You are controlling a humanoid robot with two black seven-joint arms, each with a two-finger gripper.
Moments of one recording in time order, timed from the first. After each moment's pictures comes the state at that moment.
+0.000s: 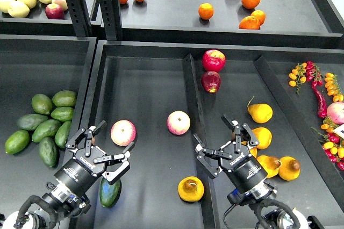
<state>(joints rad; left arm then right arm) 0.20 0.00 -1.28 -1.28 -0.23 -0.49 0.44 -0.11 0.02 1.28 1.19 0.28 0.58 -0.49</state>
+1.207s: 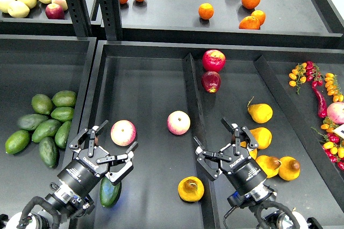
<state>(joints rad) 0.20 0.00 -1.25 -1.29 -0.24 -0.49 0.44 -0.12 0.02 1.28 1.19 0.28 0.58 -0.49</state>
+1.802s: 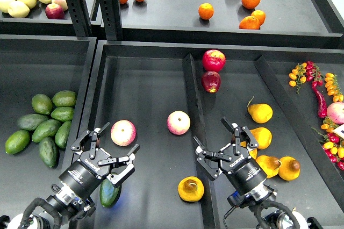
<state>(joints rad) 0.17 0.00 -1.24 -1.24 -0.16 -0.49 0.45 -0.12 0.02 1.29 1.22 0.28 0.58 -0.49</state>
